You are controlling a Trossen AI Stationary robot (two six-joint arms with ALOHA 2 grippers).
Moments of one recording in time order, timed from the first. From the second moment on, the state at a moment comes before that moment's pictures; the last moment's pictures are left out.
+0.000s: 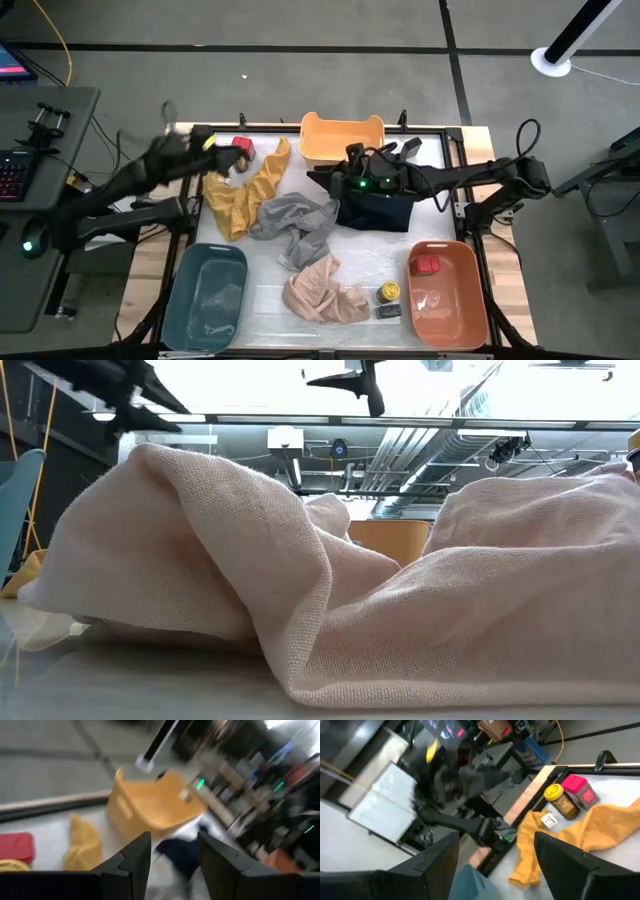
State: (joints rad) left arm 0.54 0.61 0.70 -0.46 -0.04 -0.58; right arm 0.00 1.51 1.17 0.22 0.24 0.84
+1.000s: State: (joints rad) left arm 0.97 1.52 1.12 -0.87 -0.14 -0.26; right arm 0.03 1.51 1.17 0.21 0.16 0.62
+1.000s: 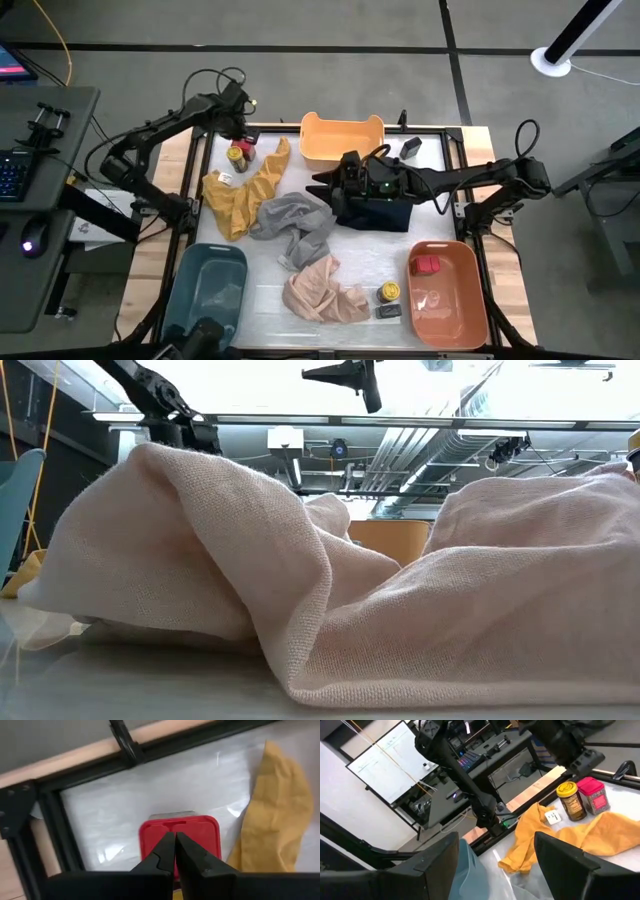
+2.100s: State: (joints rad) left arm 0.69 1.60 1.12 -0.81 -0.14 -0.43; right arm 0.03 1.51 1.17 0.20 0.19 0.62
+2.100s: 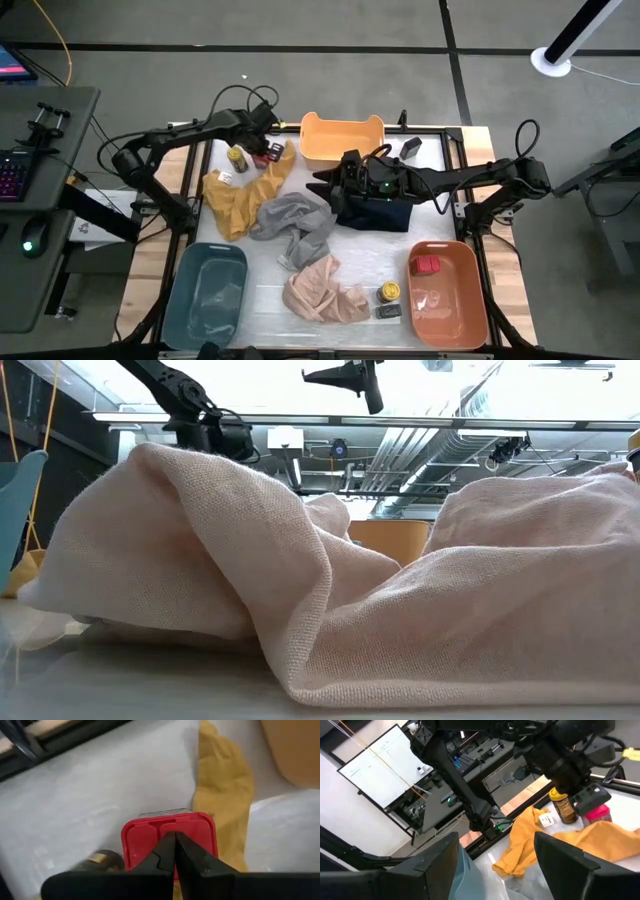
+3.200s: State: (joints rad) left arm 0.62 1.72 1.42 -1.22 -0.07 0.48; right arm 0.03 1.51 1.17 0.16 0.18 0.57
